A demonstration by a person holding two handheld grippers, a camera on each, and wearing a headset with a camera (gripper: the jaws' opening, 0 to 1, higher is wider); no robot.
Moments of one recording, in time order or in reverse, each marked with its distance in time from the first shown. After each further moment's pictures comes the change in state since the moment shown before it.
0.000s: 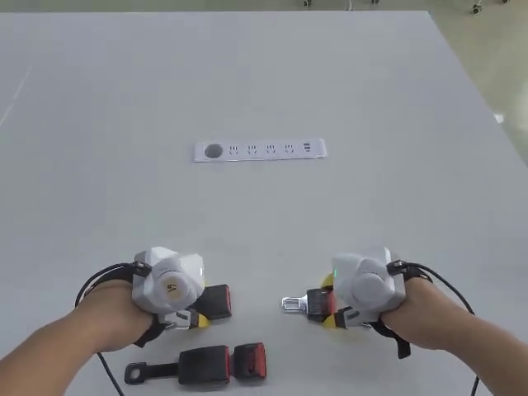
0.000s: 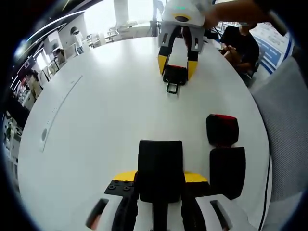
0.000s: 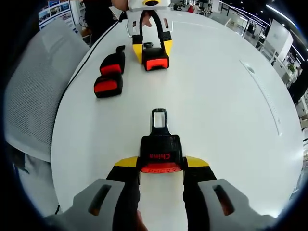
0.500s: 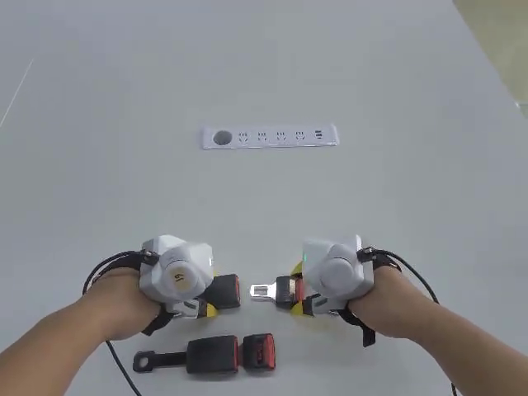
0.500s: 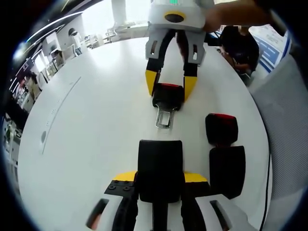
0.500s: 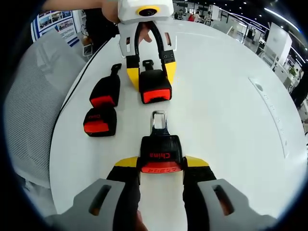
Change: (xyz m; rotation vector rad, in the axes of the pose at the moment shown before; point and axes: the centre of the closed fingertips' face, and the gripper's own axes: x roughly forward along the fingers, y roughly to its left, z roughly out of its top) left arm -0.003 -0.003 0.004 0.016 -0.002 -0.009; right arm 0.032 0.003 0.067 -0.001 -0.100 0.022
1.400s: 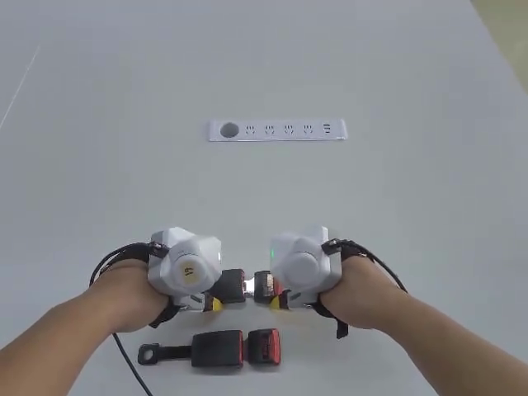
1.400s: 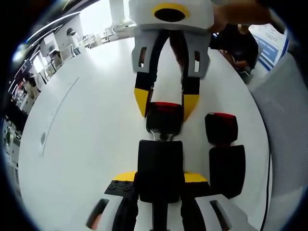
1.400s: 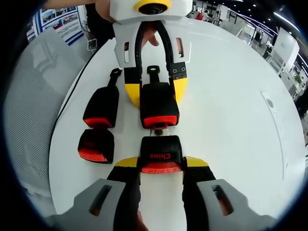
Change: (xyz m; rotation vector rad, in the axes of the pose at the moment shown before) left arm 0.001 0.001 -0.001 0.013 0.017 -0.006; right arm 0.029 0.002 0.042 -0.056 0.033 0.033
